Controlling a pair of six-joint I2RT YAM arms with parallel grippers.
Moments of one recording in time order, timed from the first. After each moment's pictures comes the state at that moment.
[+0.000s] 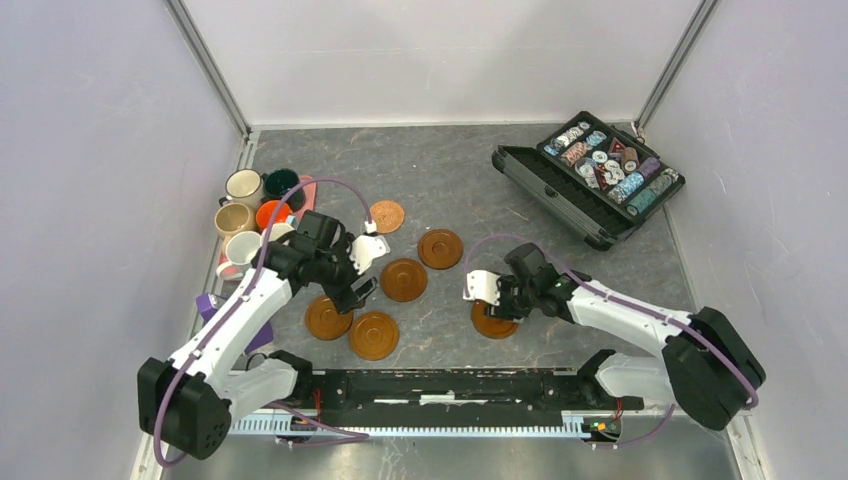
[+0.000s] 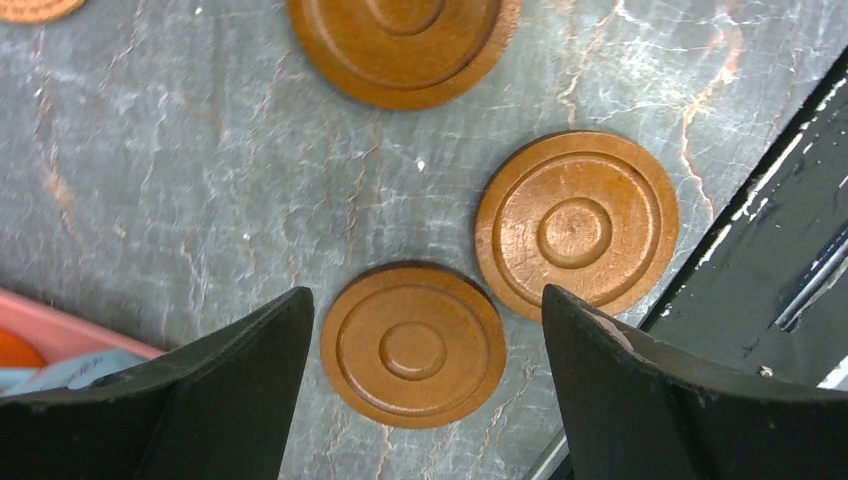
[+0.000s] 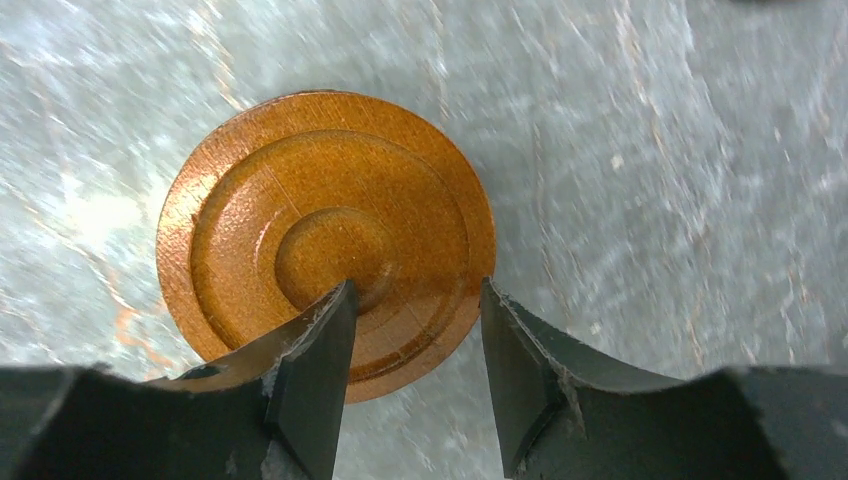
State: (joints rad) left arm -0.35 1.04 0.82 -0.86 0.33 0.64; right arm 0.71 1.24 0.54 -0.32 -0.23 -0.77
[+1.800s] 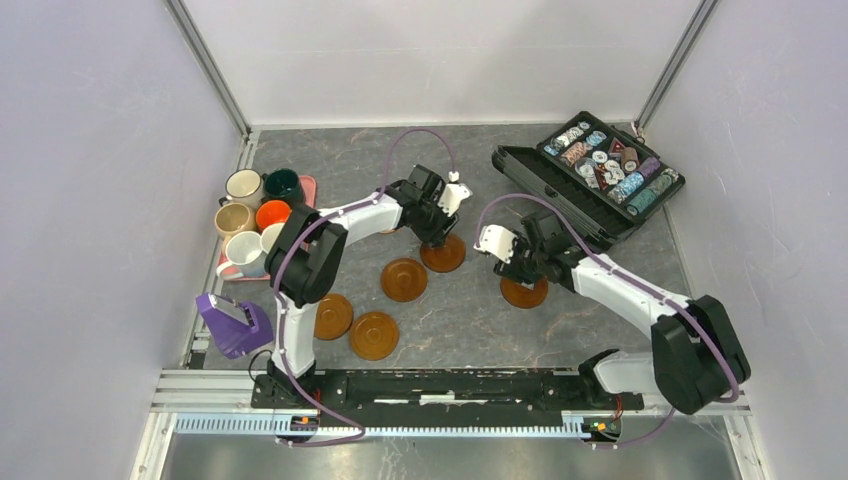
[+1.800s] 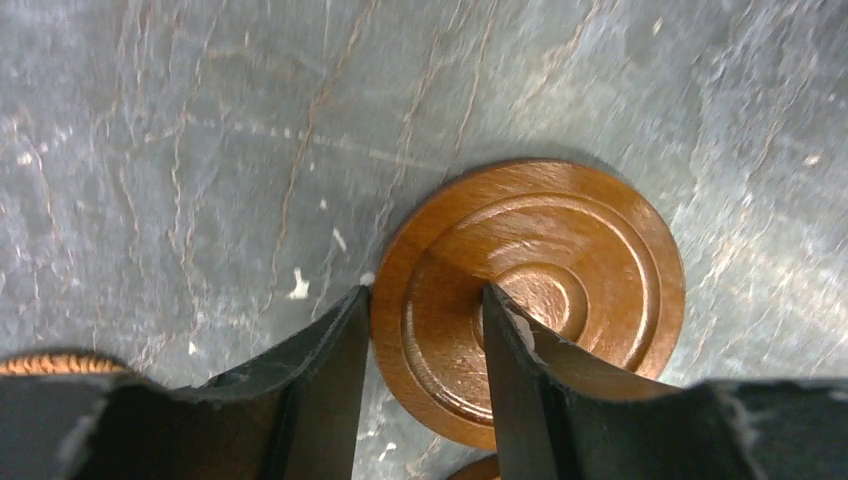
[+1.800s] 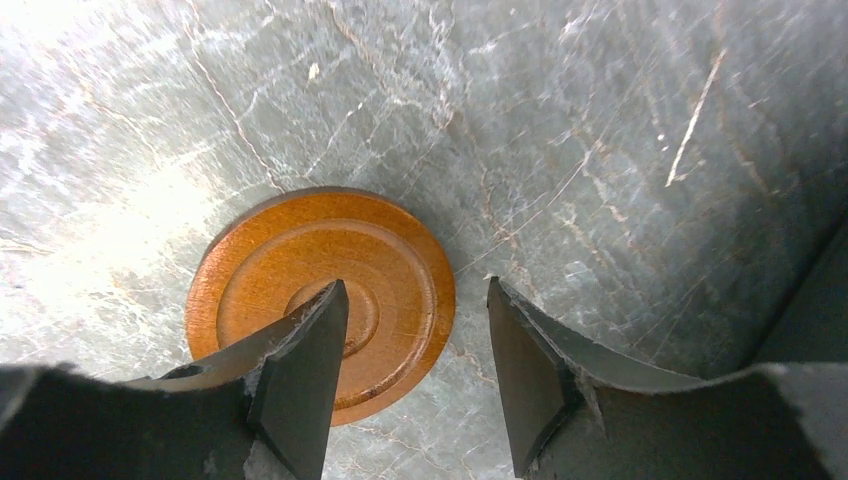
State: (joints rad) left arm -0.60 2.03 1.40 -0.37 0.24 0.31; right arm 0.46 1.32 0.69 -0.34 -0.10 -0.76
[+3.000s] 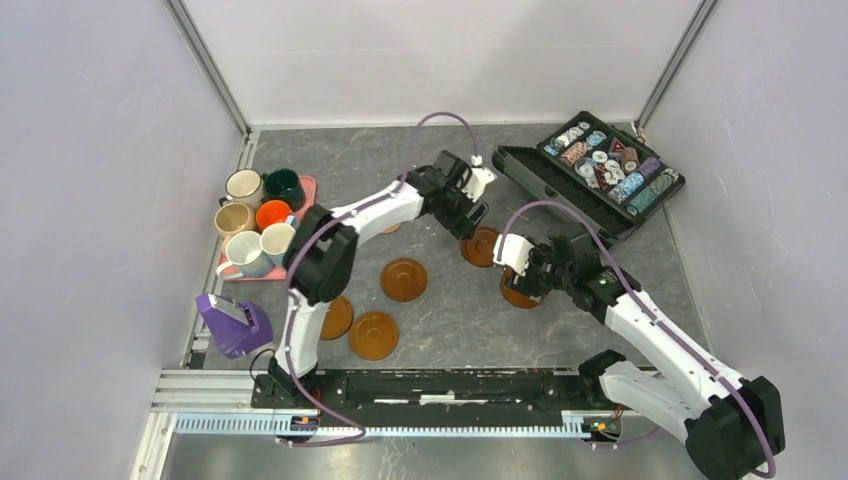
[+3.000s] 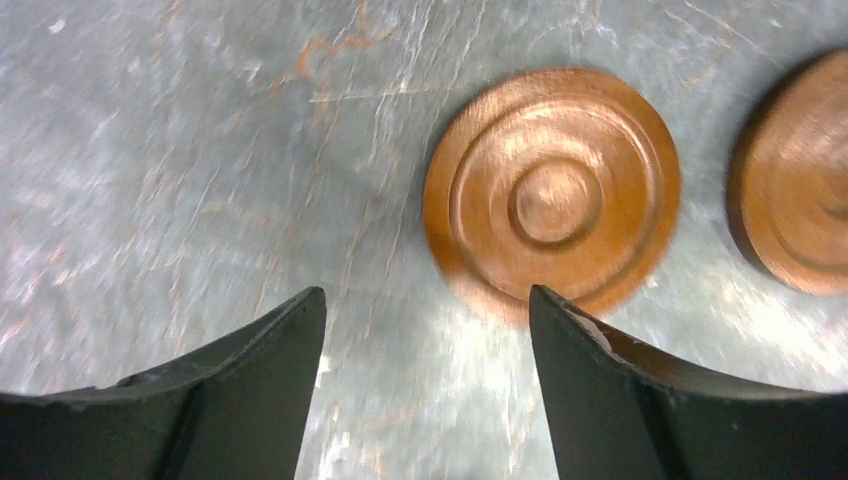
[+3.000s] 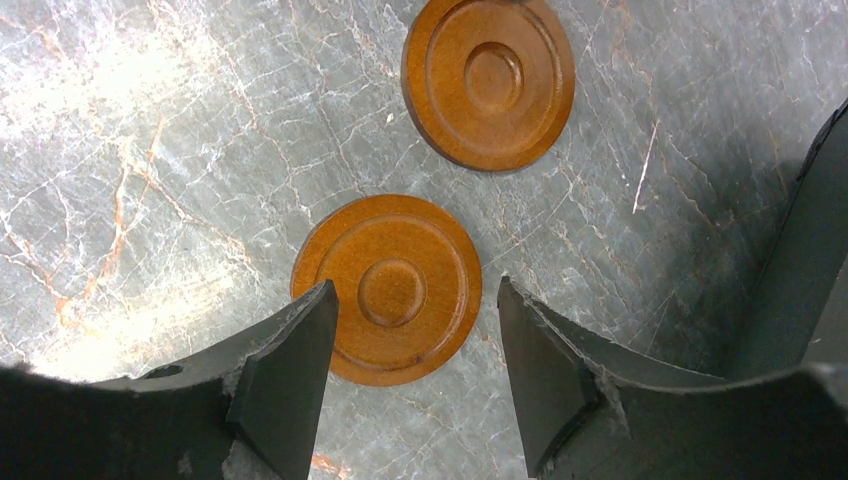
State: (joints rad) left arm -0.70 2.18 1.72 -0.50 0.20 0.17; right arm 0.46 0.93 0.63 -0.46 -0.28 -0.74
